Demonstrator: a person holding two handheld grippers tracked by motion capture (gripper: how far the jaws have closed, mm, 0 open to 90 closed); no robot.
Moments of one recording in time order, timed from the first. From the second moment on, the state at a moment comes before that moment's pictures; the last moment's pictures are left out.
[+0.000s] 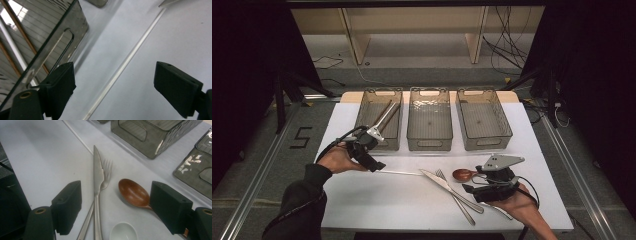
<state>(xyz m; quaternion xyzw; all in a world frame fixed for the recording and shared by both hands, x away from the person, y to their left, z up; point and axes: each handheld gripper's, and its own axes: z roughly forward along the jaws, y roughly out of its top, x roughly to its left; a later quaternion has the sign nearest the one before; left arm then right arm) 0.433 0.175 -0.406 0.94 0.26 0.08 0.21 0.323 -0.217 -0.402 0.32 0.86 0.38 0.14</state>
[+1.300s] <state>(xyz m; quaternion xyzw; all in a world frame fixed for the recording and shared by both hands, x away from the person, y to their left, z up) 0.445 0.183 -0.457 0.96 0.26 0.05 0.12 0.323 -0.216 -0.403 0.32 0.86 0.37 0.14</state>
